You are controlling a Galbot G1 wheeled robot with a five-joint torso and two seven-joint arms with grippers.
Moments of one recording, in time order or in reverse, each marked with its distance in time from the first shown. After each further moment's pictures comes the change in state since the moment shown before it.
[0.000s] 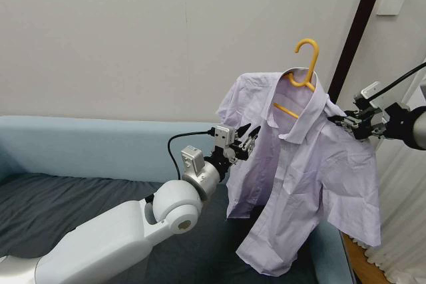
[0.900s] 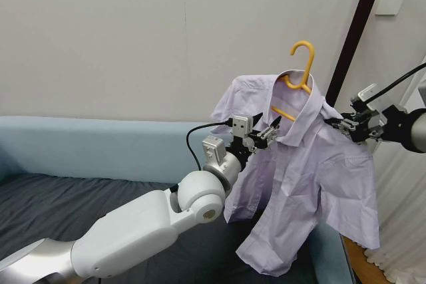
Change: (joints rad) left arm -0.057 -0.117 0.033 0.067 -0.039 -0.016 -0.058; right arm 0.005 -0.007 0.003 0.007 0.022 -0.002 0.004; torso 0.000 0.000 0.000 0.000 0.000
